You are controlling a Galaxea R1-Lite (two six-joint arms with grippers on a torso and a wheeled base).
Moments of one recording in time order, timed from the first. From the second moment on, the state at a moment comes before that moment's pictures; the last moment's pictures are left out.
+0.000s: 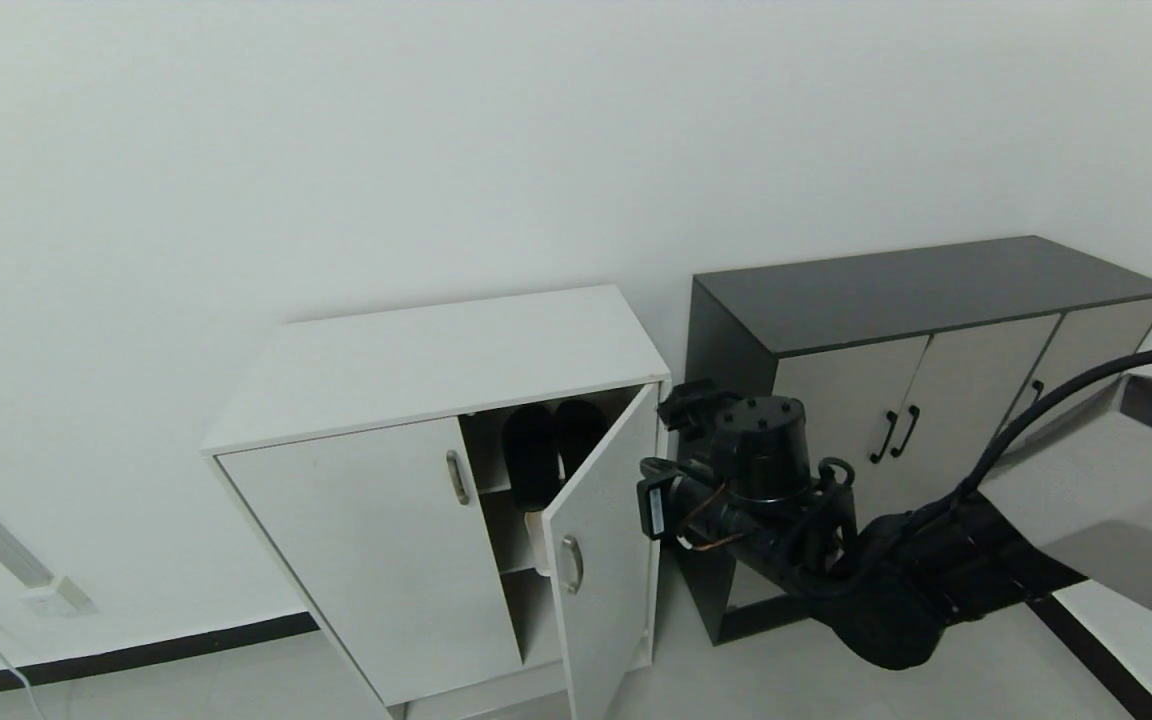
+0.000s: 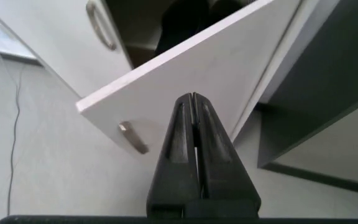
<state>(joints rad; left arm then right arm) 0.00 0.00 0.00 0.00 0.00 0.00 0.76 2.11 -1.05 -0.81 -0.21 0.11</state>
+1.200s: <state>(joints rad) 0.00 0.00 0.00 0.00 0.00 0.01 0.75 2.02 -0.79 -0.91 -0.13 0.04</state>
